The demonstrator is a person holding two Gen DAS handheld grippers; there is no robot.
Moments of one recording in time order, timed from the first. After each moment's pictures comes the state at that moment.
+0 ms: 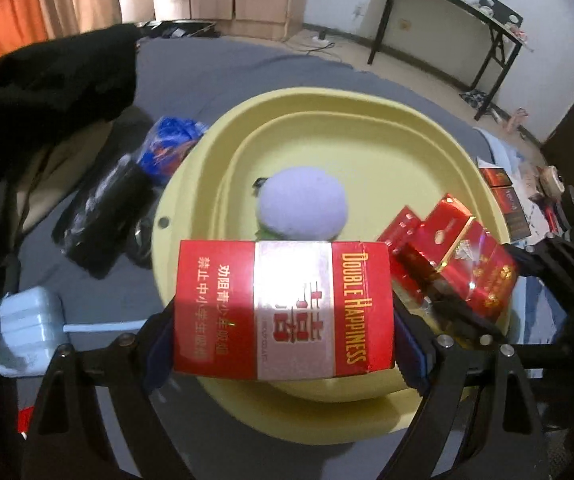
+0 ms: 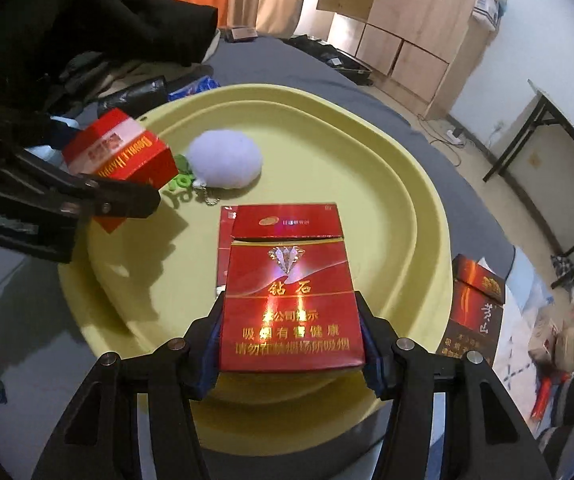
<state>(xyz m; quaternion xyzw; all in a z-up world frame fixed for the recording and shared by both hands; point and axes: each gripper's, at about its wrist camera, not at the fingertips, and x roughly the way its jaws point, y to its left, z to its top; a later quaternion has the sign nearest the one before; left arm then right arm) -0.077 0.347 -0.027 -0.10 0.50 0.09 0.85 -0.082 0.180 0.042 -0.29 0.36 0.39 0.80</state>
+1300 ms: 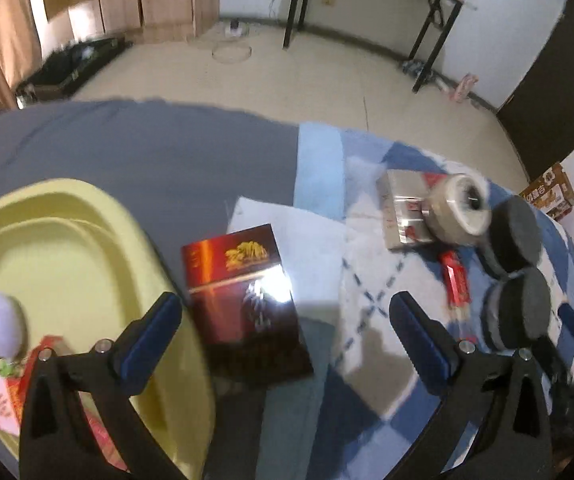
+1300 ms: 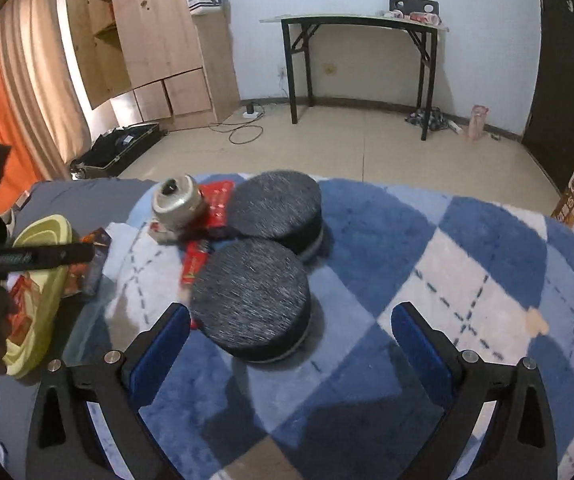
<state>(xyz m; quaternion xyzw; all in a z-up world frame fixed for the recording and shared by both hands) 0.083 0.137 -0.034 -0.08 0.53 -0.01 0.84 0.023 -0.190 0.057 0.01 0.39 0.15 0.91</state>
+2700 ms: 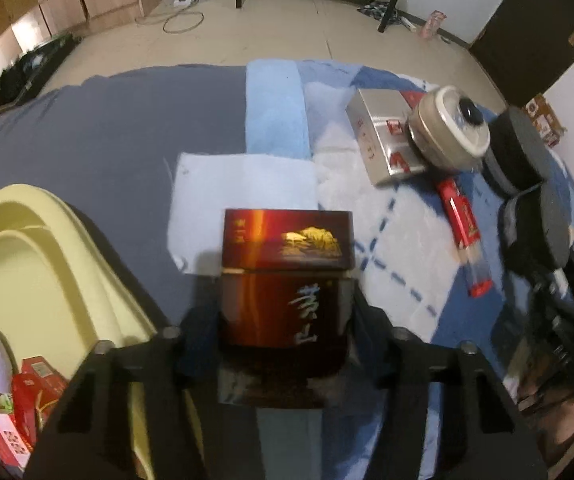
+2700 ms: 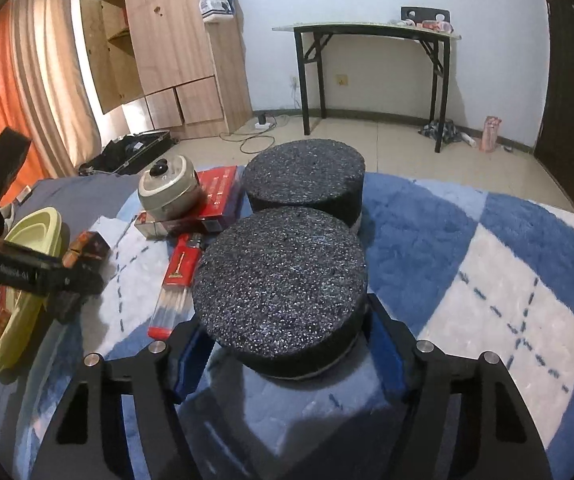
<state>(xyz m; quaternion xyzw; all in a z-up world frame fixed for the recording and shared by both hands) 0.090 0.124 -0.050 -0.02 0.58 -0.08 0.81 0.046 -0.166 0.002 0.01 0.36 0.17 0.92</state>
